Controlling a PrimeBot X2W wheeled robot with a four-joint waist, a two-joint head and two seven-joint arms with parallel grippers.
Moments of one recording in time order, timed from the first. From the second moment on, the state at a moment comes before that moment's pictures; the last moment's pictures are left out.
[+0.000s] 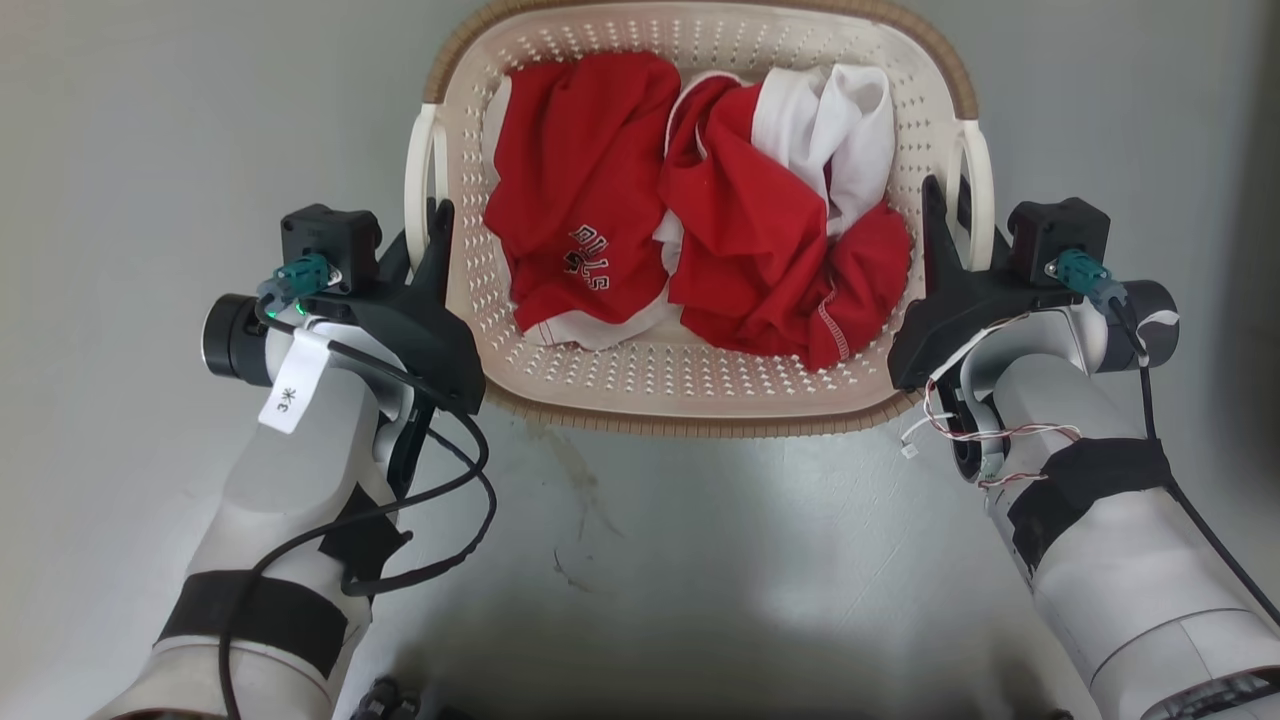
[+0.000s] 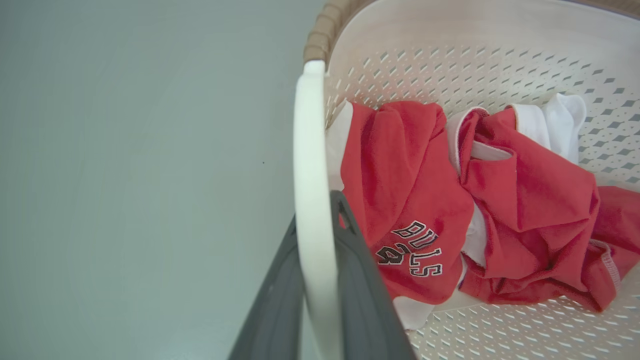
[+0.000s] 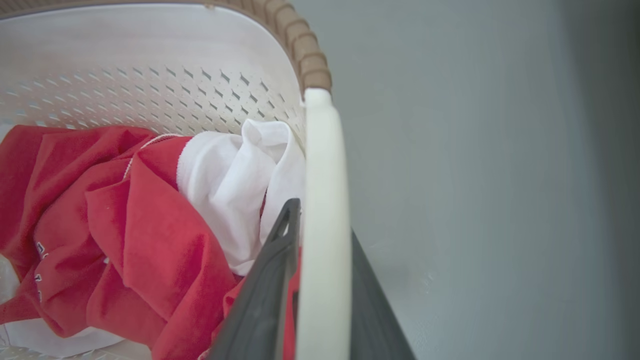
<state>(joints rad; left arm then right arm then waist) -0.95 0.01 -0.25 1.13 -0.32 -0.12 -0.26 -0.93 -0.06 0.35 0.99 0.27 -0.07 -0.26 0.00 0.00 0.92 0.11</state>
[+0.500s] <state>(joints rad) -0.95 0.00 -0.27 1.20 -0.35 -0.12 -0.26 -0.95 -0.05 0.39 1.07 0.34 -0.06 -0.23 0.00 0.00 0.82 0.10</state>
